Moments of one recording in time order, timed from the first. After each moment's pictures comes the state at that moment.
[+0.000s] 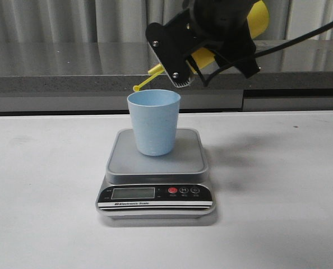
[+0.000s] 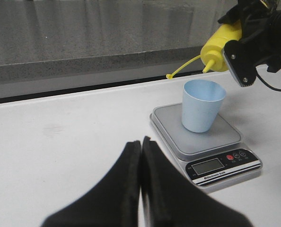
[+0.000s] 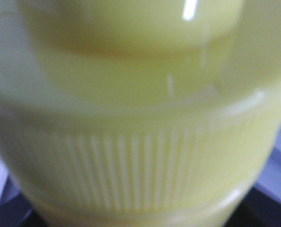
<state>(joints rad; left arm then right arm) -0.25 0.17 -0.38 -0.22 0.54 0.13 0.73 1.83 -1.26 -1.62 0.76 -0.08</state>
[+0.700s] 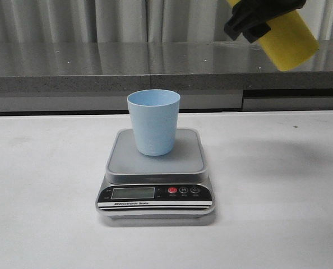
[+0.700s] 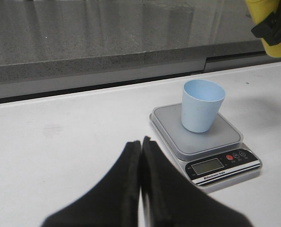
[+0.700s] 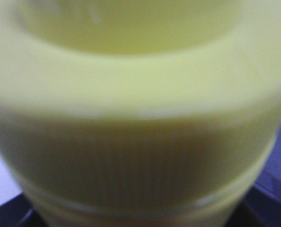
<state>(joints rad) -0.25 0.17 -0.38 -0.22 0.54 0.13 0.53 1.63 -1.25 -1.15 0.59 0.76</state>
